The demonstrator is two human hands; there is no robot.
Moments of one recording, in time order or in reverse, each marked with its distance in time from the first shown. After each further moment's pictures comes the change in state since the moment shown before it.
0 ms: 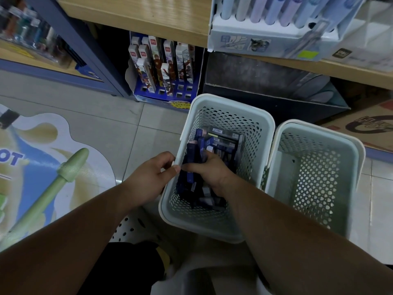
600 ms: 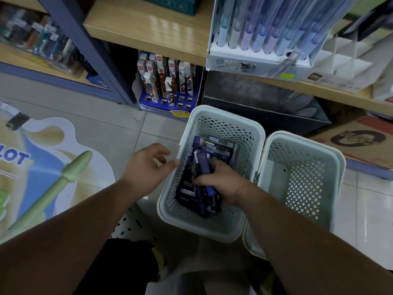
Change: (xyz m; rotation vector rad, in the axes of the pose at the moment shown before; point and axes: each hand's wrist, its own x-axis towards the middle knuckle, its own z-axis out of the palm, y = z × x) left_hand -0.001 0.011 -0.005 -0.003 0.347 0.030; right_hand -0.054 -0.030 -0.029 -0.130 -0.217 -0.096
